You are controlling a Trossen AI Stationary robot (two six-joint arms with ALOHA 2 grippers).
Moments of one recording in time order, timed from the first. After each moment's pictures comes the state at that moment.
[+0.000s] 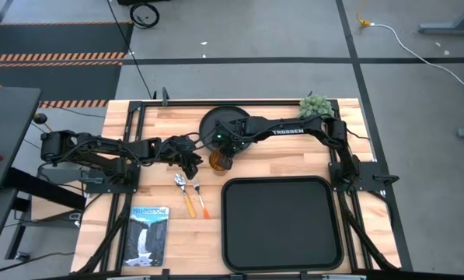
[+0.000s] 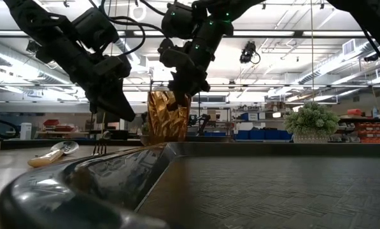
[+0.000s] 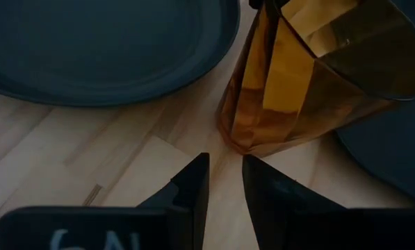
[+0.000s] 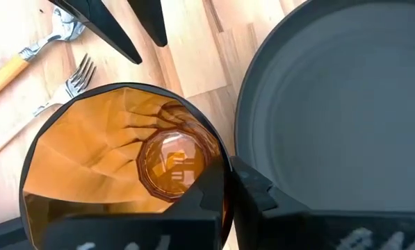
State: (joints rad) left arm 0.17 1.24 0.45 0.08 -0.05 -0.38; right arm -0.15 2.08 1.75 -0.74 0.01 0.17
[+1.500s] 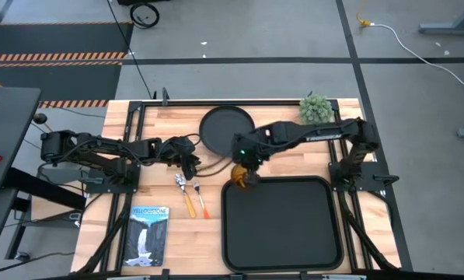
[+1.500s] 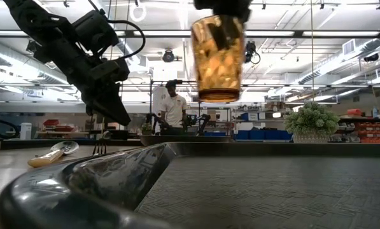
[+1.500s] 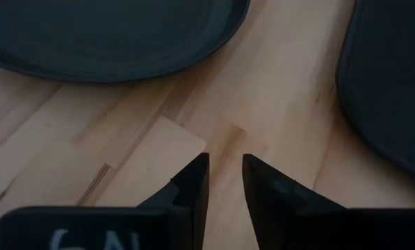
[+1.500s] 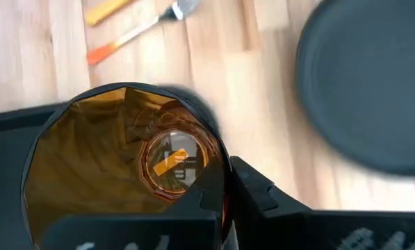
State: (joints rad) left arm 0.18 1.24 0.45 0.03 -0.05 -0.38; right arm 0.05 1.78 1.70 -1.07 0.03 0.21
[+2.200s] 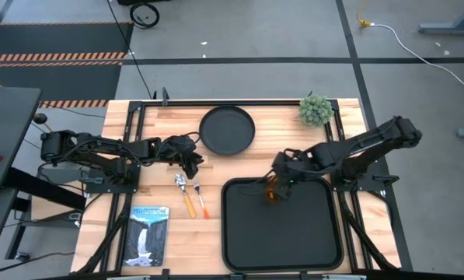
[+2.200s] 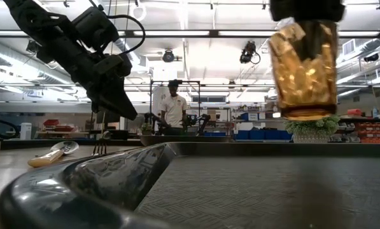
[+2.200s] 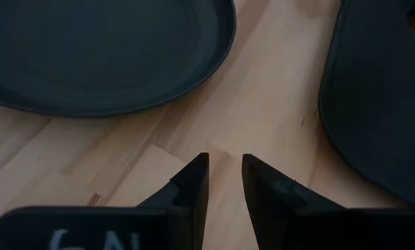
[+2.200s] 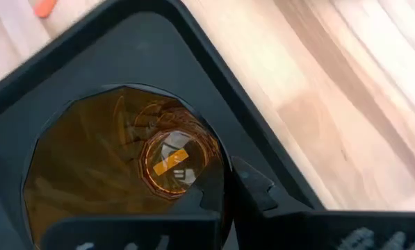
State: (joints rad) left arm 0.18 1.24 0.45 0.10 -0.05 -0.37; right arm 0.29 1.34 1.12 -0.99 0.20 0.86
